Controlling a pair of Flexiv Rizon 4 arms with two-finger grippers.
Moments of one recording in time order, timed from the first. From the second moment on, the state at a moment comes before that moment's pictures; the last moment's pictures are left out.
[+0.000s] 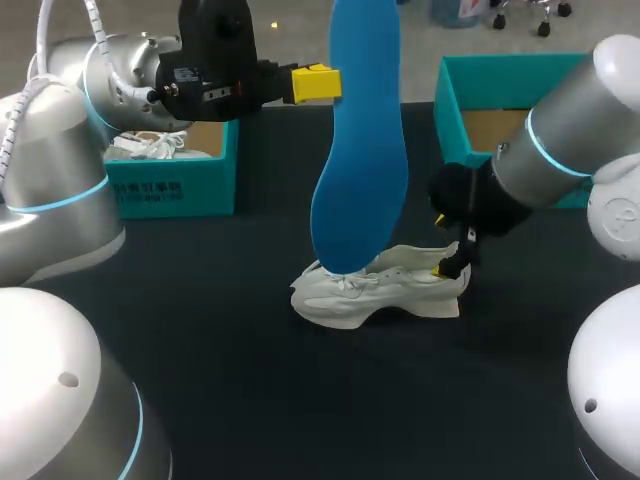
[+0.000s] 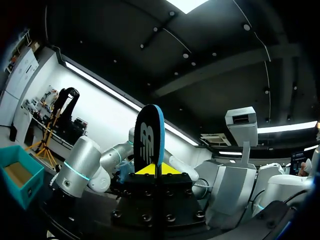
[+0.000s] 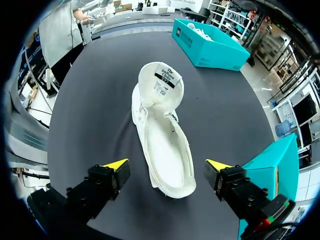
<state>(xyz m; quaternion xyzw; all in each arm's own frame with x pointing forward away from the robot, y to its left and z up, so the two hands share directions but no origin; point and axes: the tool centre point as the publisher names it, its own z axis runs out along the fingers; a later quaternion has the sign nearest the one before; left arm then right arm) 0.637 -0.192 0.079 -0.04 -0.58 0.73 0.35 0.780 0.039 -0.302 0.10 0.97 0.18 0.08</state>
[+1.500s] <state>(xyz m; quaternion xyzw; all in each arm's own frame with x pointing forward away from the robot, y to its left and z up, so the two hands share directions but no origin) 0.637 -0.192 0.079 -0.04 -0.58 0.73 0.35 0.791 0.036 -0.303 0.07 1.00 0.00 0.04</state>
